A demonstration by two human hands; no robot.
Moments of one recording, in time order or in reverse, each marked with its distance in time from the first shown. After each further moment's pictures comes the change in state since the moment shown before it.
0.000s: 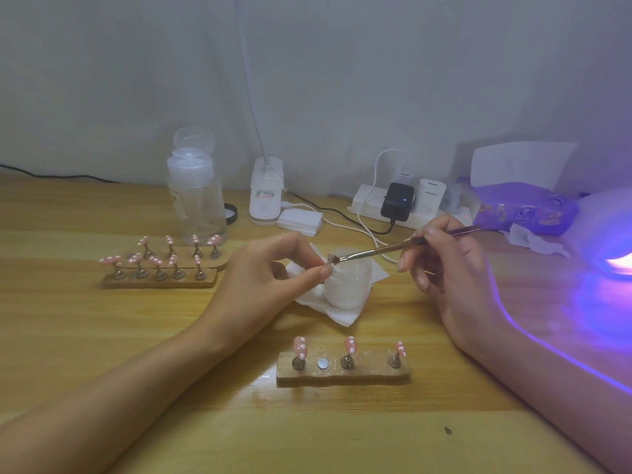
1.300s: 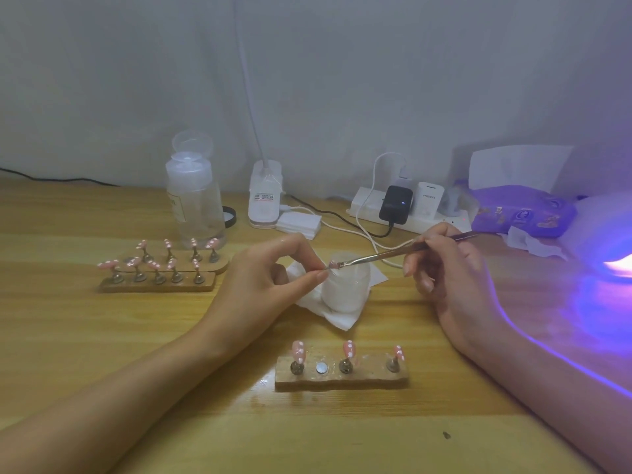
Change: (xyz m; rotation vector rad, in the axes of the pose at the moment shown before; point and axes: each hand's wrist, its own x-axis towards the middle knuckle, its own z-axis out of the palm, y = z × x) left_hand 0.000 -0.002 -0.001 0.048 -0.019 0.069; right_hand 0.002 0.001 -0.002 0.045 0.056 0.078
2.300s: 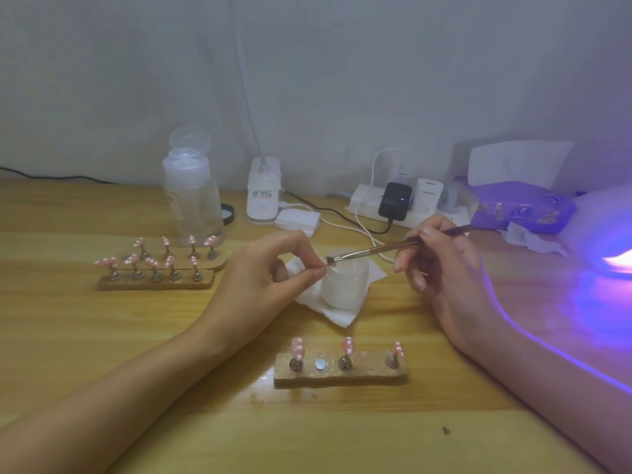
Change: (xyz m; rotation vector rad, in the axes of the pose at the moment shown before) left_hand 0.000 0.001 0.000 0.041 0.017 -0.005; right_hand -0.001 0.001 0.000 0.013 -0.105 -0.044
